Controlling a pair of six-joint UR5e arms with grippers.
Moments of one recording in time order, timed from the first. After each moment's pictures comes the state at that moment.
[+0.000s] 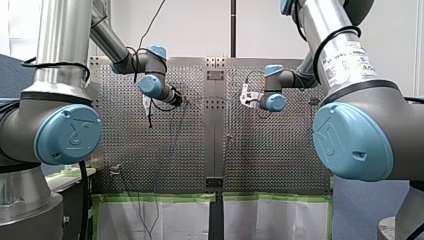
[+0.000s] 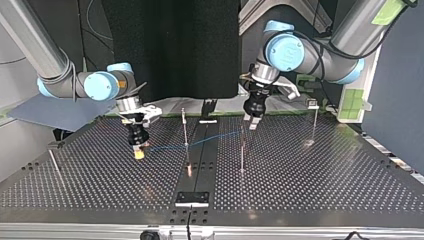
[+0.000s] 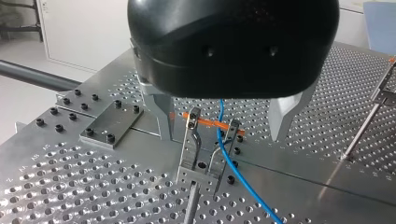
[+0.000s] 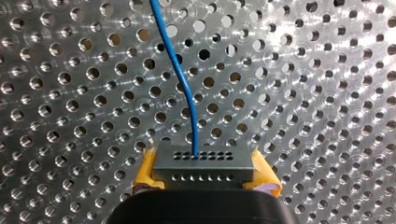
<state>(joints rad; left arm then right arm) -0.28 -1.68 -1.92 -2.75 -1.62 -1.84 1.97 -1.02 1.45 -0.55 1.40 1.75</state>
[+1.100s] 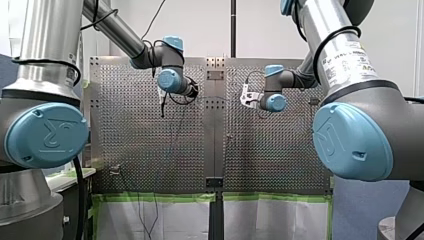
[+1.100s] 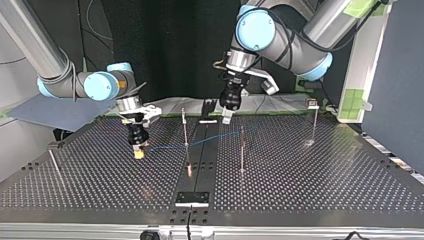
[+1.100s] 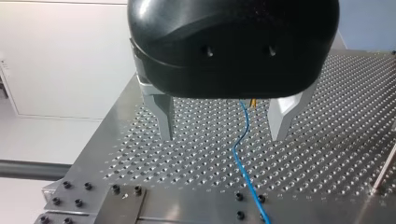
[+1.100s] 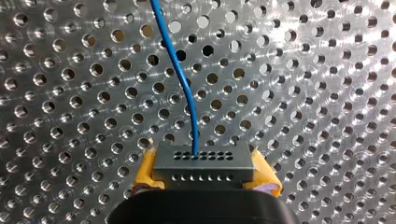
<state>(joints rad) -0.50 -1.70 -1.86 -2.70 -1.81 -1.63 1.97 -1.02 1.45 -0.55 1.41 1.75</state>
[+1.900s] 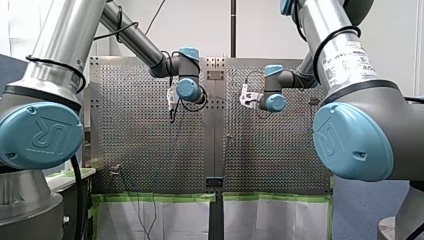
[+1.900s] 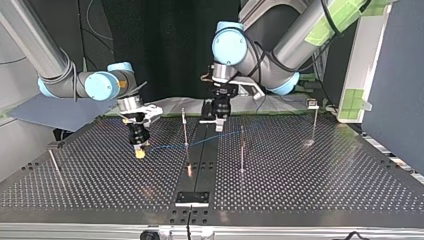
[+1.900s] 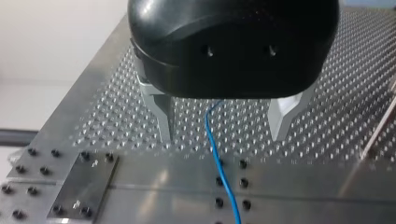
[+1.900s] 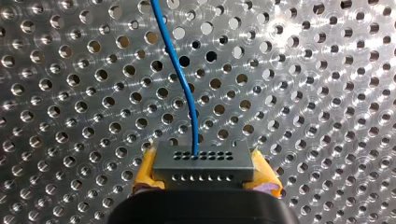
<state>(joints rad) -0.56 -1.86 -1.72 -2.68 -2.01 -1.61 1.98 -1.02 1.45 -0.54 1.40 1.75</state>
